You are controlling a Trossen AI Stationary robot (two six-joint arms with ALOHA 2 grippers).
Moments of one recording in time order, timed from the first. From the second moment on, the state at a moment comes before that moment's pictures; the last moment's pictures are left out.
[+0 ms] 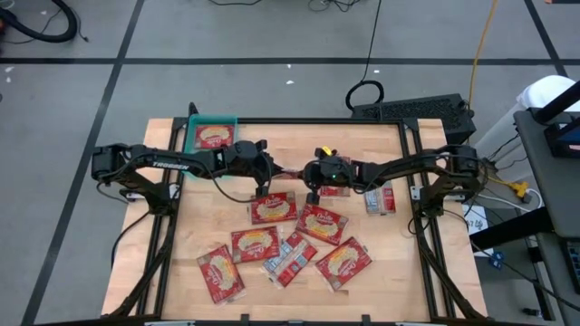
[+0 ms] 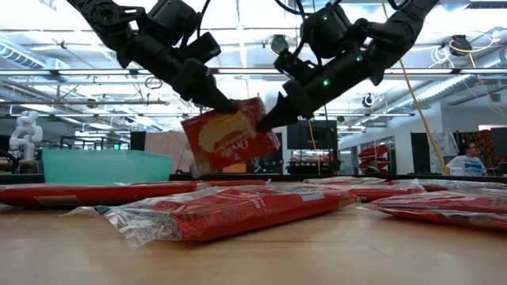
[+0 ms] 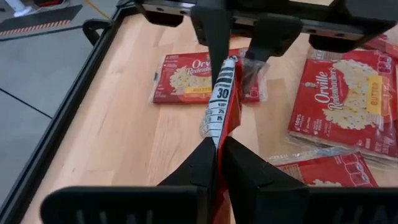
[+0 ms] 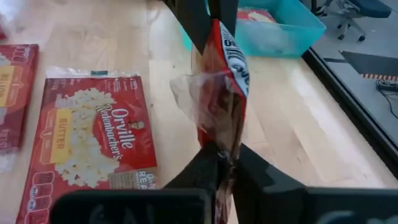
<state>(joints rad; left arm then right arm) 0.24 1.46 0.77 0.17 0.08 0.29 -0.13 1.65 0.78 0.39 0.13 -0.13</state>
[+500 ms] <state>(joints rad) 0.20 1.22 0.74 -0.08 -0.14 0.17 -0.14 1.54 0.77 0.27 0.13 -0.10</state>
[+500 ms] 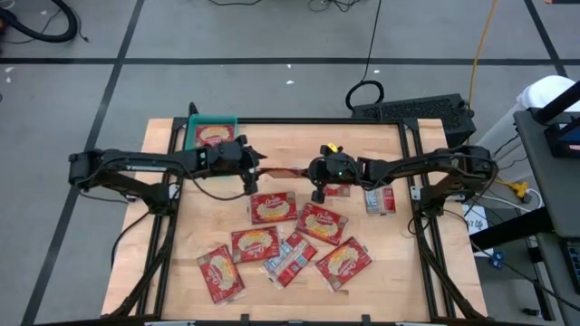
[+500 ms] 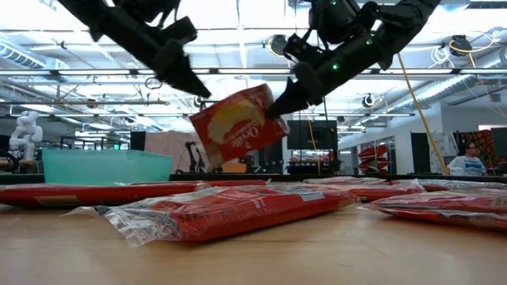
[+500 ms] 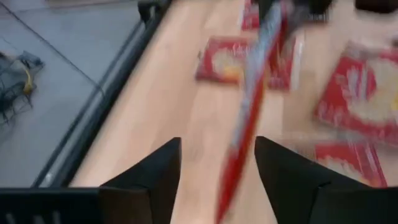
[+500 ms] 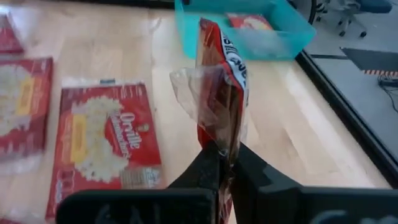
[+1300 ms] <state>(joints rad) 0.16 0.99 0.47 0.28 -0.01 0.12 -0.10 1.53 0.60 0.82 -0.02 -0.04</state>
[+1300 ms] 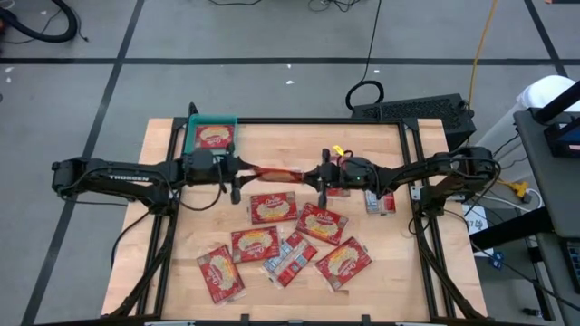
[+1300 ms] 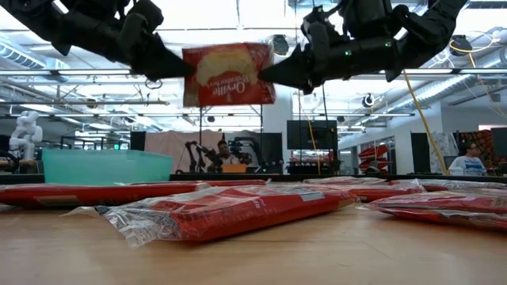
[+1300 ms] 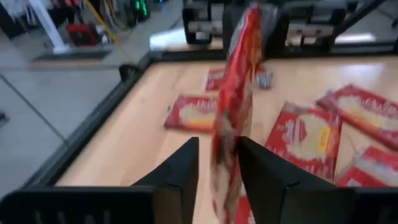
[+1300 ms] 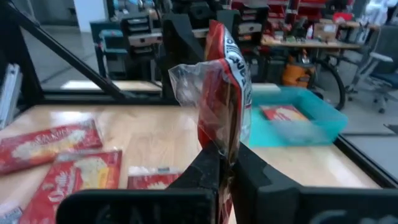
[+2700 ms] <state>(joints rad) 0.55 0.54 0.81 -0.93 -0.13 -0.08 -0.16 1.53 0.57 0.71 0.05 -0.25</state>
